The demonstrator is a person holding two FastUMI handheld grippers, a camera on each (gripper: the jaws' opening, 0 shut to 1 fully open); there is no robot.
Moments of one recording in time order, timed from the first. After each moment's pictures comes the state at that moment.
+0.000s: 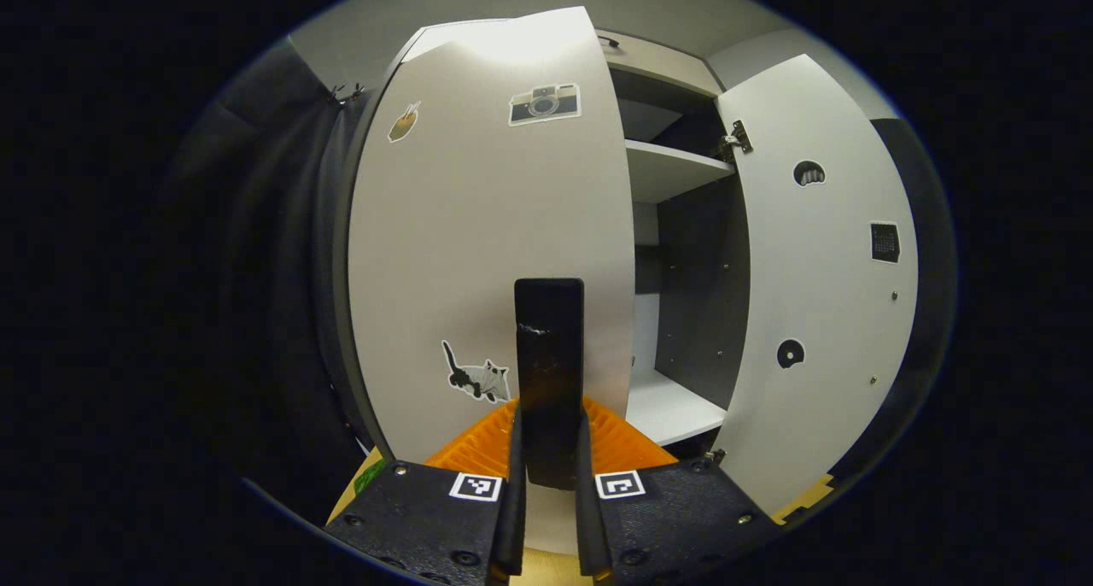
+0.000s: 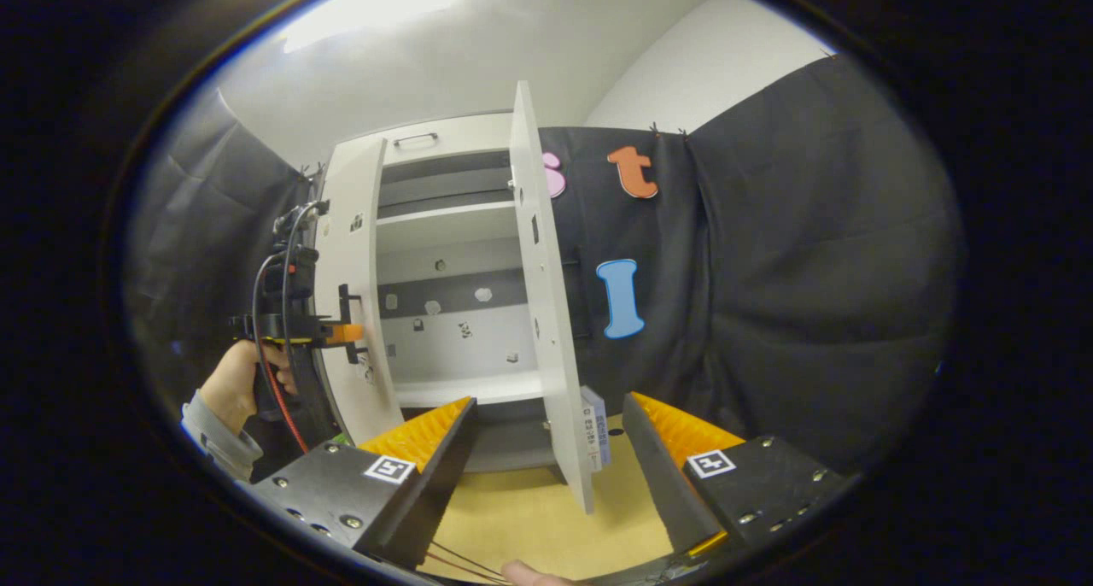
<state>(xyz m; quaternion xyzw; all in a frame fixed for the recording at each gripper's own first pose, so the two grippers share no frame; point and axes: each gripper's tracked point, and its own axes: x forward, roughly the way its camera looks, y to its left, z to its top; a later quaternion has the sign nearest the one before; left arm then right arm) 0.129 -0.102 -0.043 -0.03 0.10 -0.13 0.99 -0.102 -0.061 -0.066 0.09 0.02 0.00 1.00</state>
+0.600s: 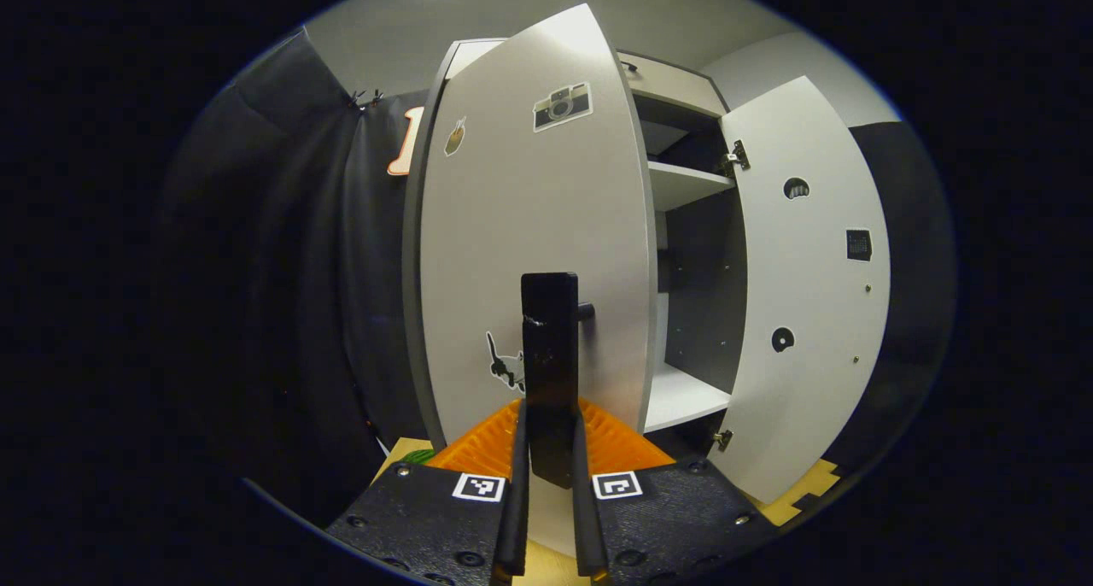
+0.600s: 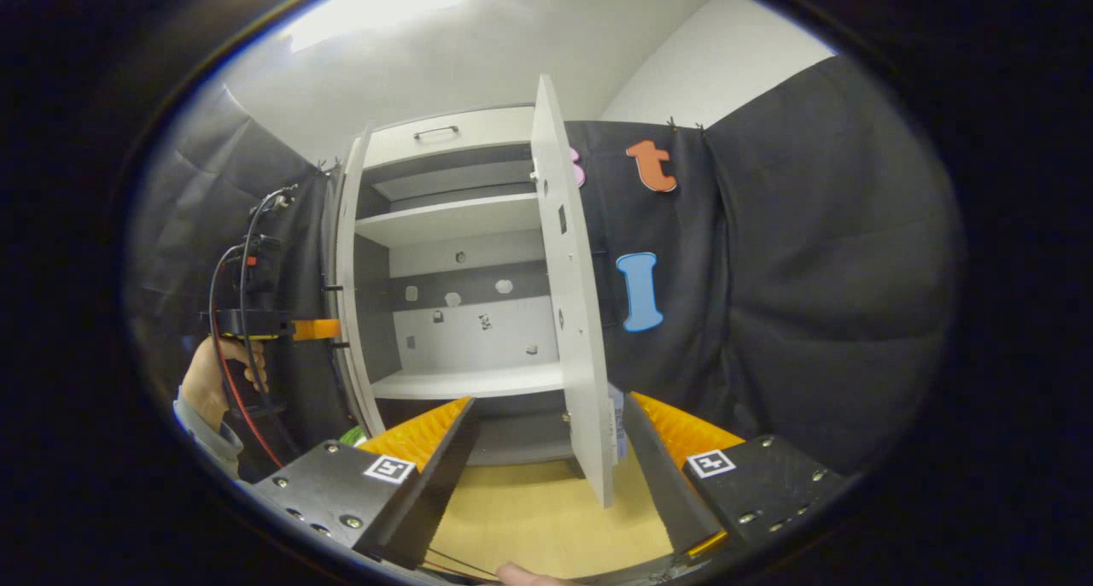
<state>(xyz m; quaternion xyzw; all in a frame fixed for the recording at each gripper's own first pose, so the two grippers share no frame) 0.086 -0.053 -0.039 -0.03 0.09 -0.12 0.99 -0.109 -0.036 -0.066 0.09 0.02 0.03 1.00</state>
